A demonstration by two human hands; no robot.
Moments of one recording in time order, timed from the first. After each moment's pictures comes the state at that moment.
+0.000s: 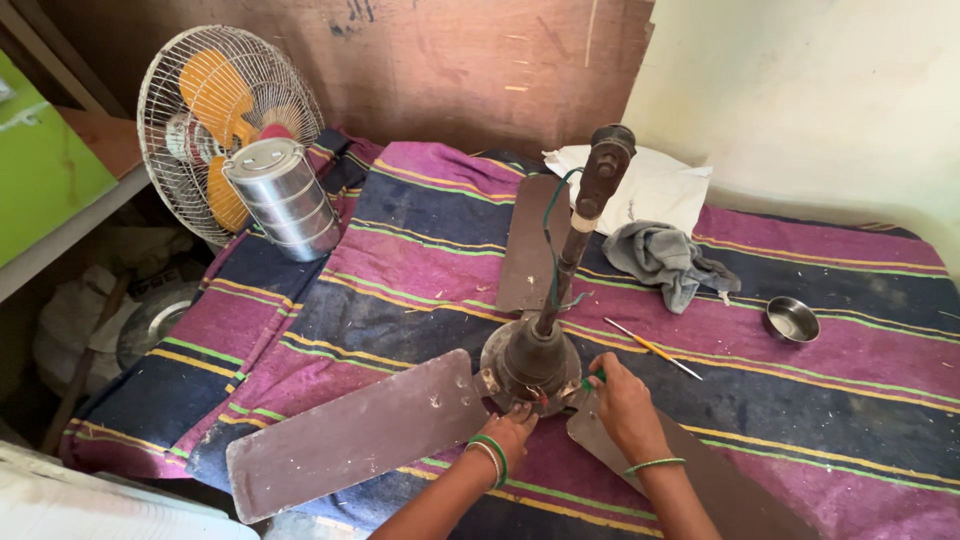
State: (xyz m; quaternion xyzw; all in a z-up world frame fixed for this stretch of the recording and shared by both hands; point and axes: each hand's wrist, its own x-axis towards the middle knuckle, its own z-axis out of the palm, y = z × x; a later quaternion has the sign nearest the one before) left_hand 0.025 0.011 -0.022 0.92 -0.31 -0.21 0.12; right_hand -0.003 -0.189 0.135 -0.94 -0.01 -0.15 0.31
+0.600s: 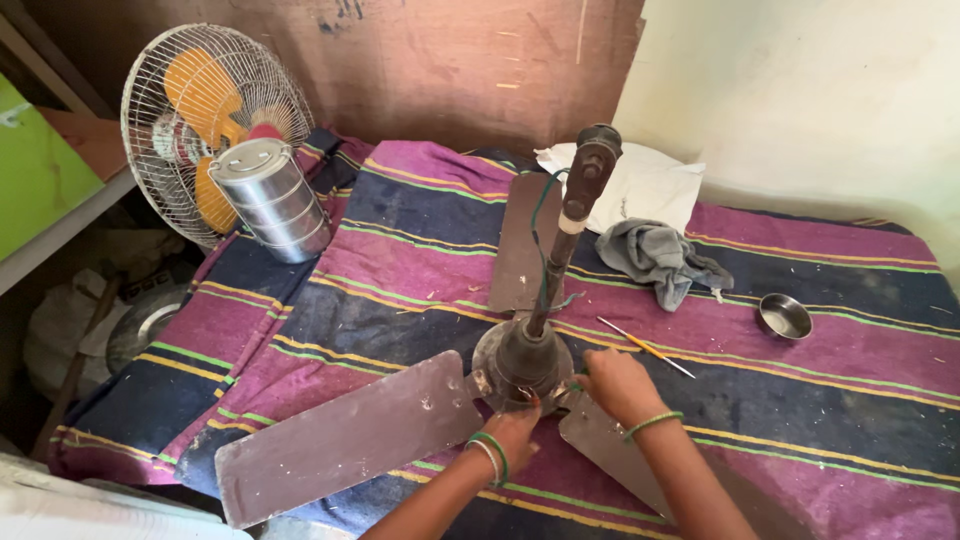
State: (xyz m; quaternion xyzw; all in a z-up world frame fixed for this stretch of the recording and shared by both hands) left_hand 0.018 -0.002 0.031 0.91 -0.26 -0.20 0.25; right_hand 0.046 -0.217 0.129 -0.99 -0.07 0.01 0.07
